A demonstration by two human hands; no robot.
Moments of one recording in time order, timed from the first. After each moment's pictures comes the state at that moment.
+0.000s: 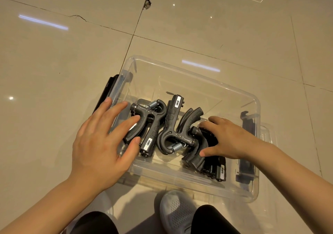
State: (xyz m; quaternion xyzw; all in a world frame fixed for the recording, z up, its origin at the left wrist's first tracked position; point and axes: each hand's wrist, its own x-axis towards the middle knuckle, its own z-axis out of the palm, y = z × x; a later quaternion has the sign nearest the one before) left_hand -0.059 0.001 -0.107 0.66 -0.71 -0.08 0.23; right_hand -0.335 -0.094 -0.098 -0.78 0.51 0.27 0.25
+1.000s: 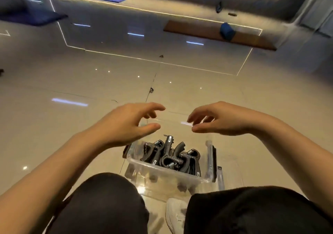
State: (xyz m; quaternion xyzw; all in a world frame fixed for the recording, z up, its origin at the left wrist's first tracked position) left_hand -0.061 0.047 0.170 0.54 -0.81 -0.16 0.15; right_hand -0.299 0.006 0.214 -0.84 0.47 0.06 0.26
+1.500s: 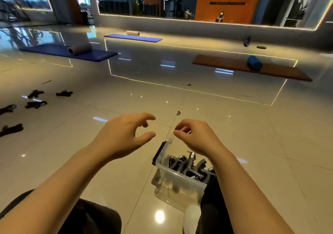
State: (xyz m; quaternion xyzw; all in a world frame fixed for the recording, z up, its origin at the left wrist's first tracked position) left_hand -0.032 0.176 0.239 0.66 -0.73 -0.01 0.18; right_hand -0.224 0.094 0.218 -0.82 0.49 -0.18 0.24
